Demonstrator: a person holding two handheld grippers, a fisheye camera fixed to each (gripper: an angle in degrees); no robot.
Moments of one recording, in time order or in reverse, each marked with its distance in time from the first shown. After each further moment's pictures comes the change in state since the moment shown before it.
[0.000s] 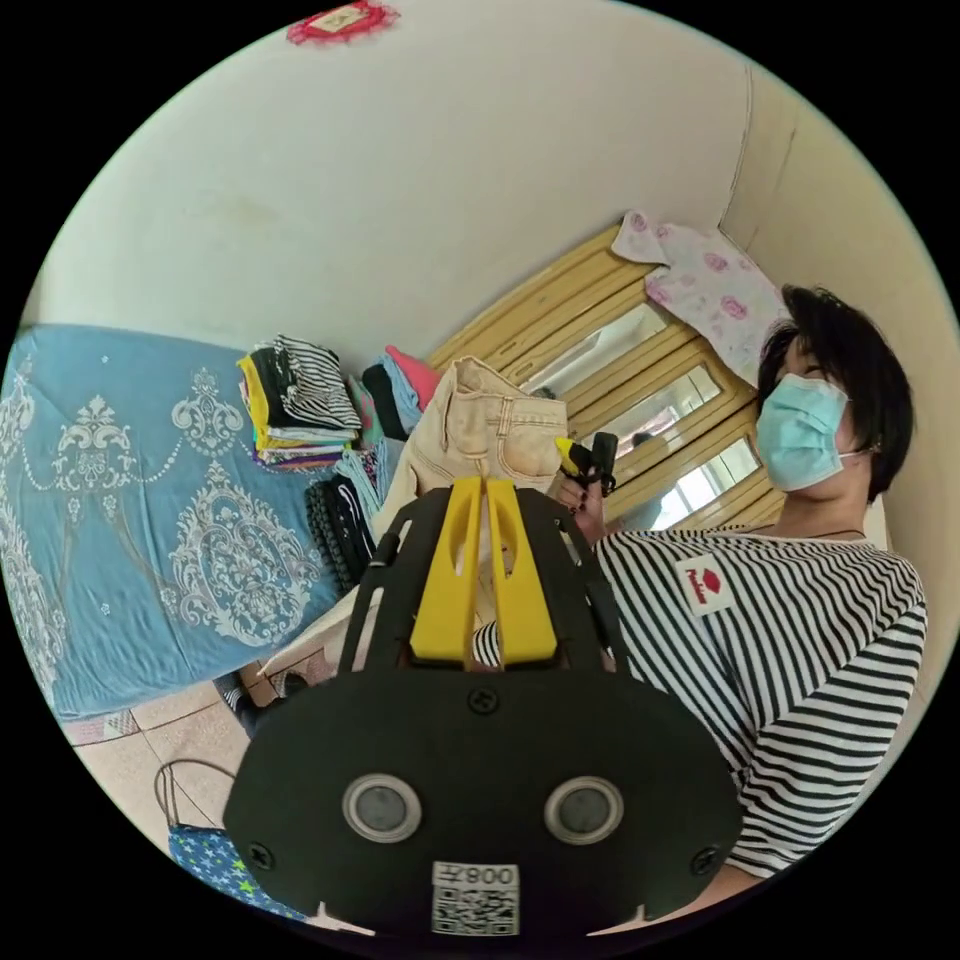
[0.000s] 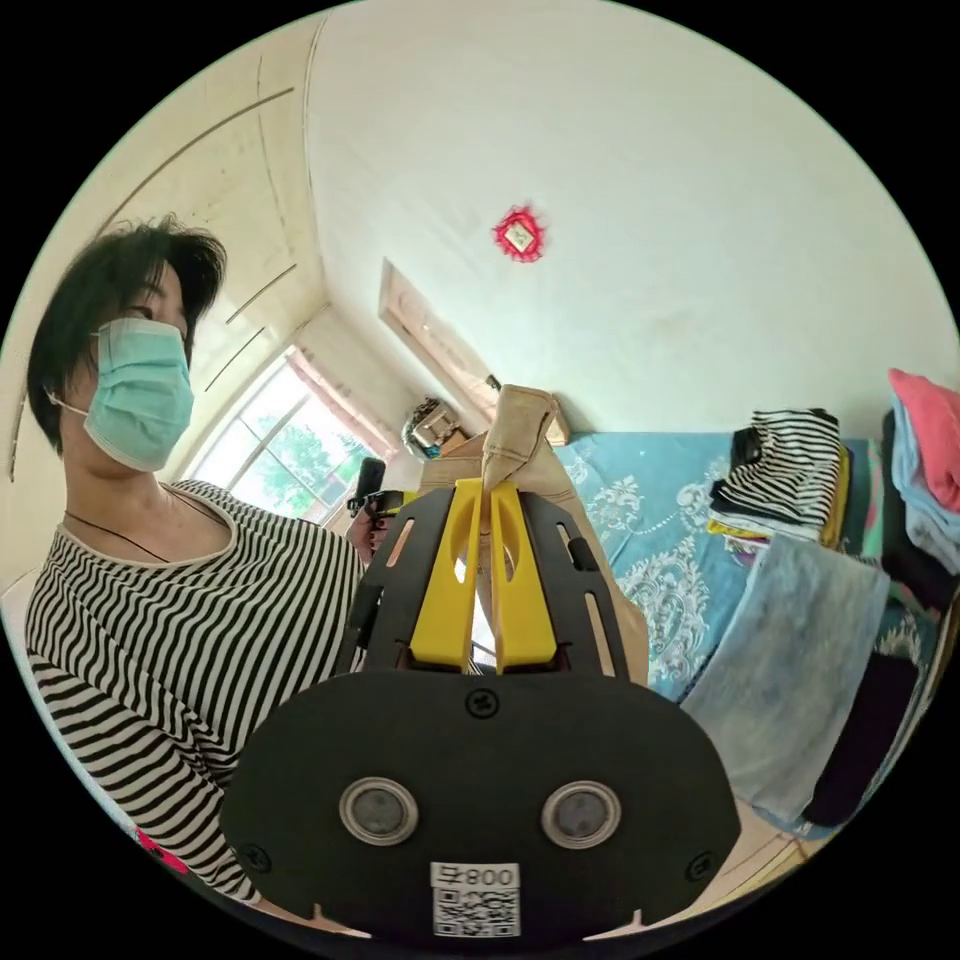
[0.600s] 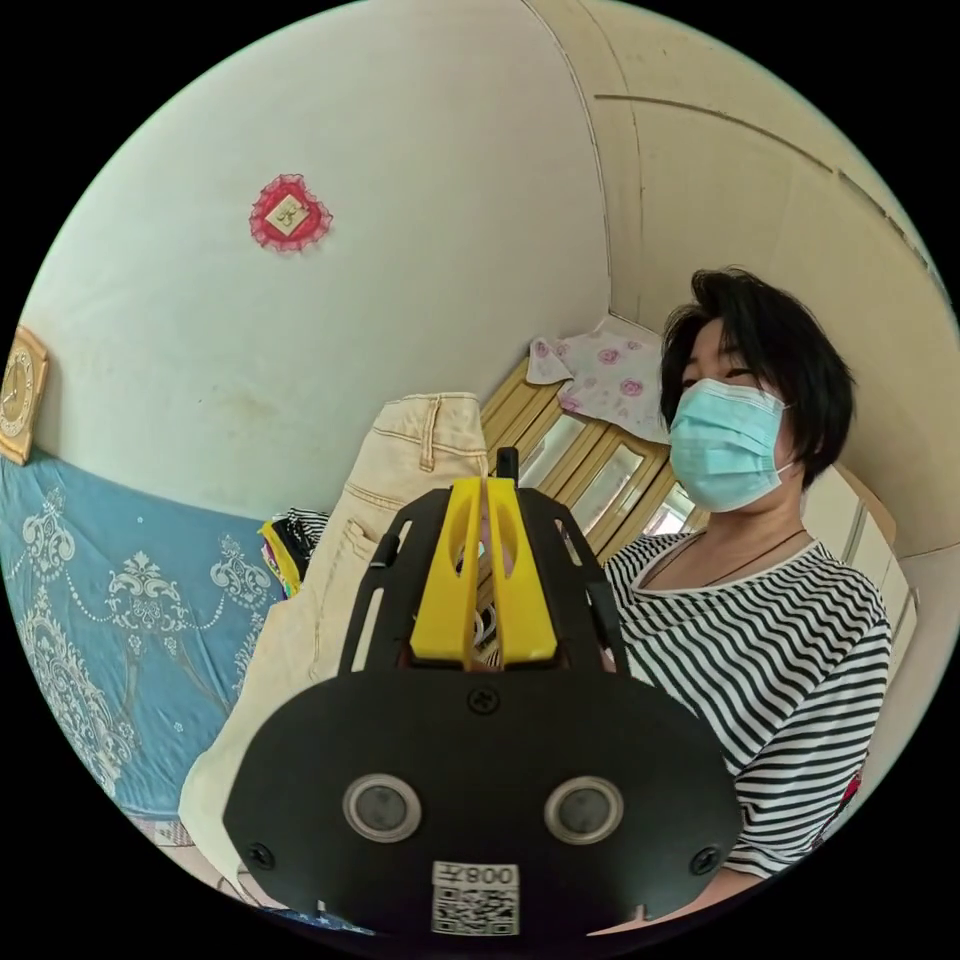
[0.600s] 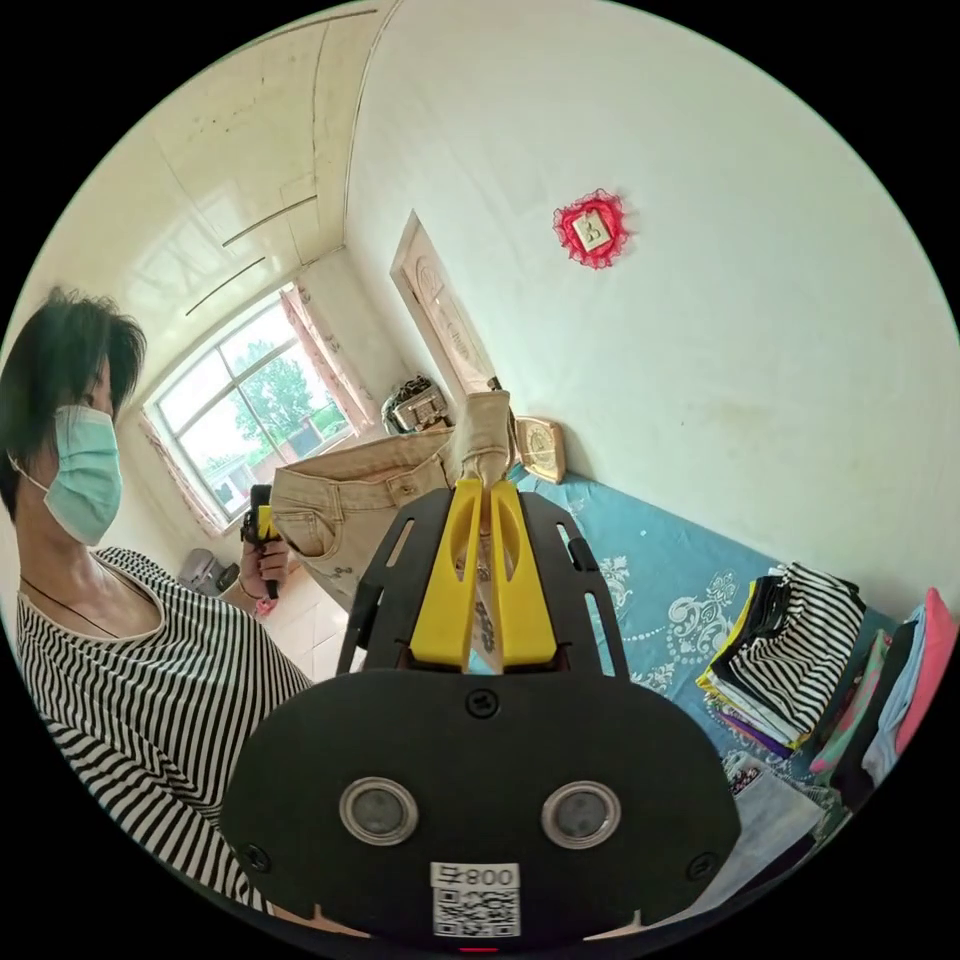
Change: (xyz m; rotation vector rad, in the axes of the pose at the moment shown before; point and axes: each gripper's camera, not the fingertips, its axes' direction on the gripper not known) left arm 0.212 -0.006 -0.328 0.374 0.089 0.226; right arm 0.056 -0.082 0.264 -0.059 0.102 -0.237
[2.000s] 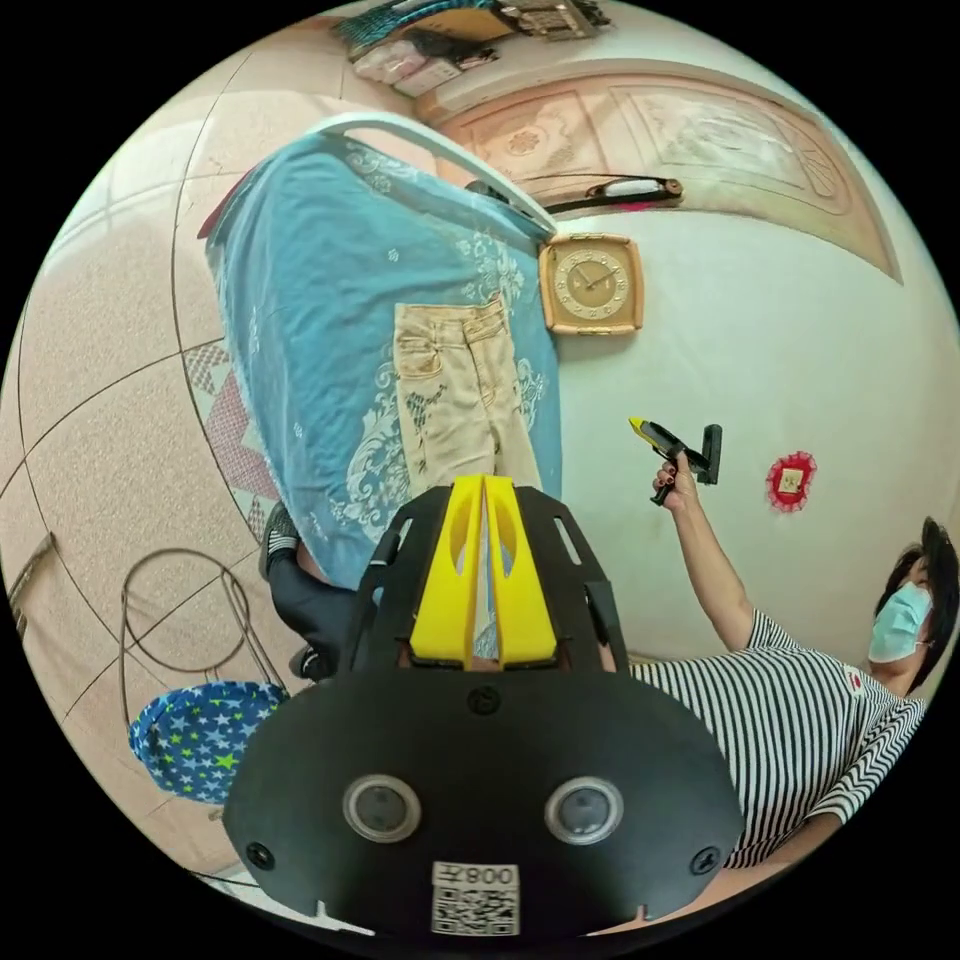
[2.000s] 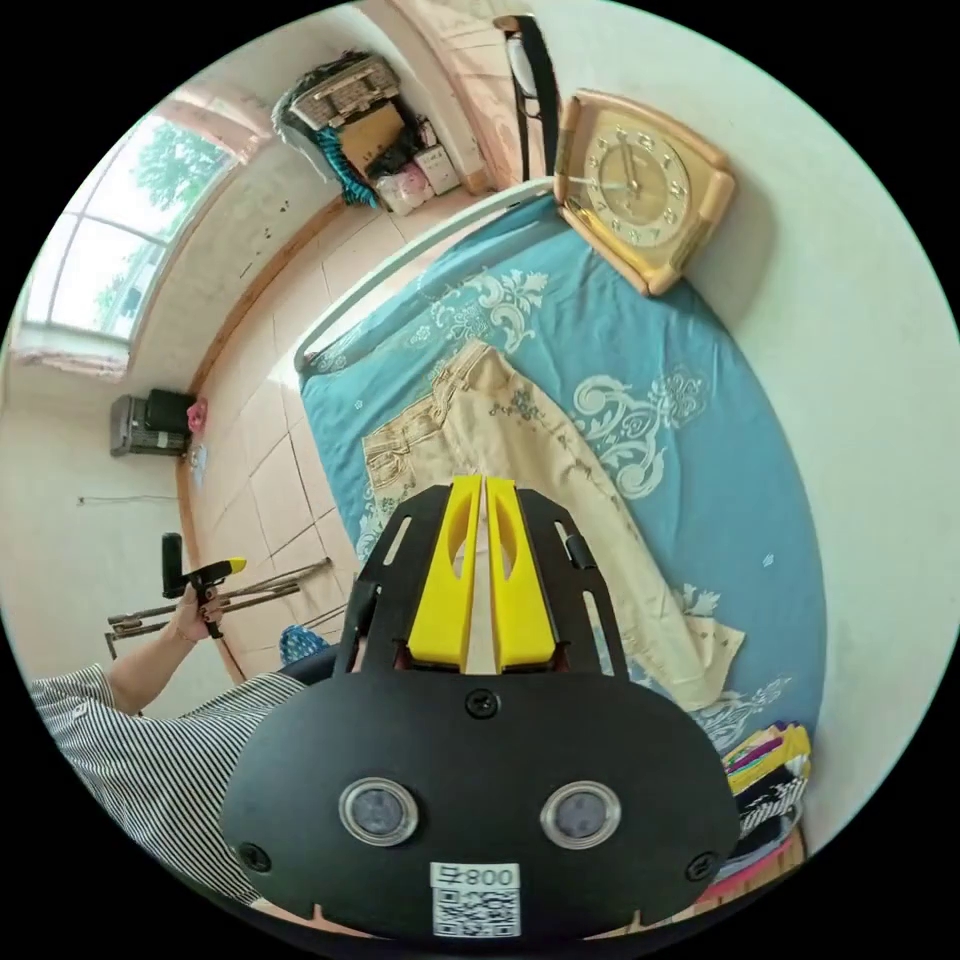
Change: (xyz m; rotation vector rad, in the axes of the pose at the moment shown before) left arm -0.157 -0.242 -0.606 0.277 -0.689 -1.156; right arm 0.374 -0.057 0.731 -0.987 0.125 -0.084
